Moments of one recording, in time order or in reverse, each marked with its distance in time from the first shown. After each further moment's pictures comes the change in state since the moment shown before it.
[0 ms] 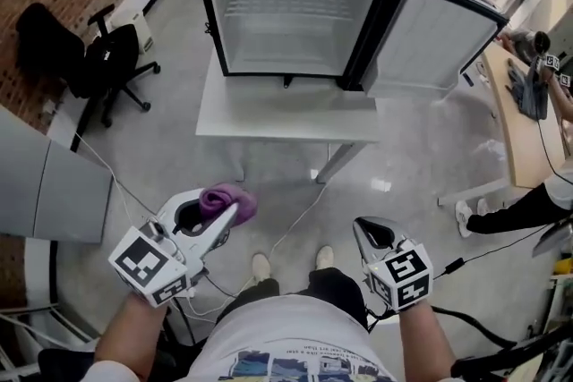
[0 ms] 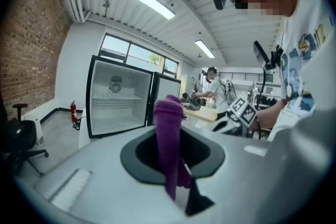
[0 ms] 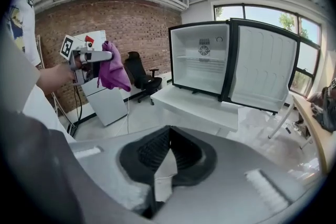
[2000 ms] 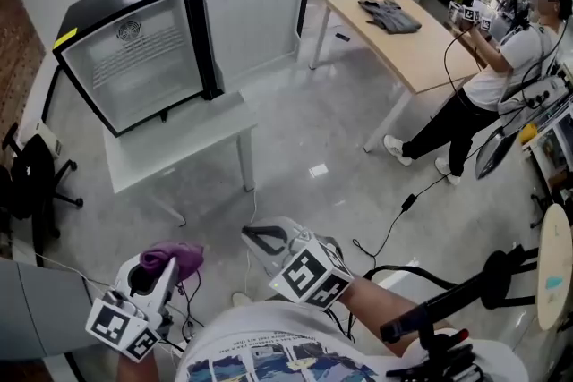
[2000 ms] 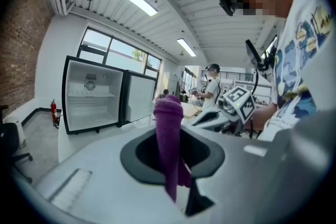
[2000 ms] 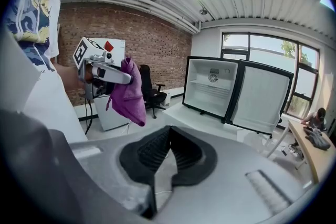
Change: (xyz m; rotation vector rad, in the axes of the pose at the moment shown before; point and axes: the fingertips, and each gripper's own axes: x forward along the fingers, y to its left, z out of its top) left arm -0.057 -0.071 -0.013 0.027 0.036 -0.193; right arm -0.049 0.124 0.048 -0.165 -0.191 -0.046
